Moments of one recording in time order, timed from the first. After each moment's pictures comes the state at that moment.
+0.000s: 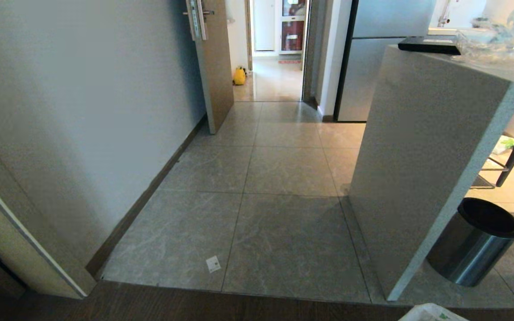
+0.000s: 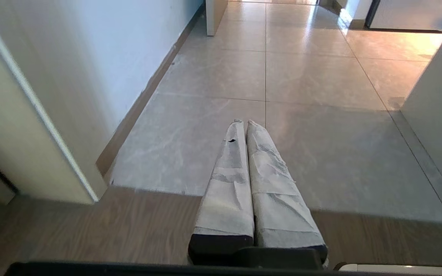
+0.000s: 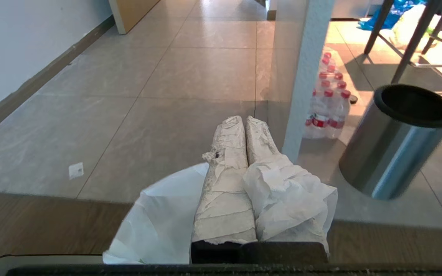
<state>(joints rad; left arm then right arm) 0.00 0.00 0.00 0.00 0.00 -0.01 0.00 0.00 0.00 -0.01 0.01 -0.01</state>
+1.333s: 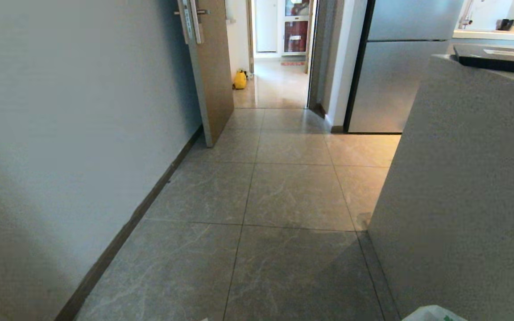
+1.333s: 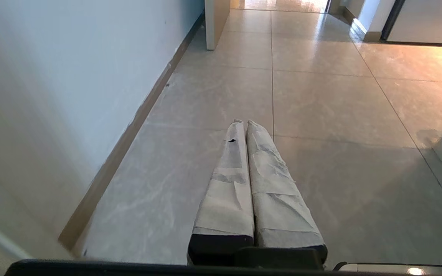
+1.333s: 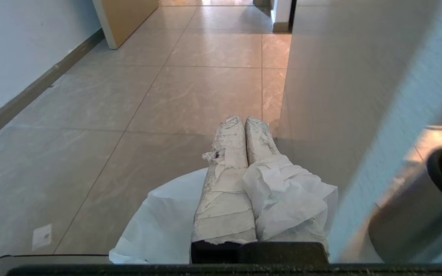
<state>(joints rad) 0.00 0.00 0.00 0.00 0.00 -0.01 0.00 0.00 0.00 -0.01 0.01 -0.01</state>
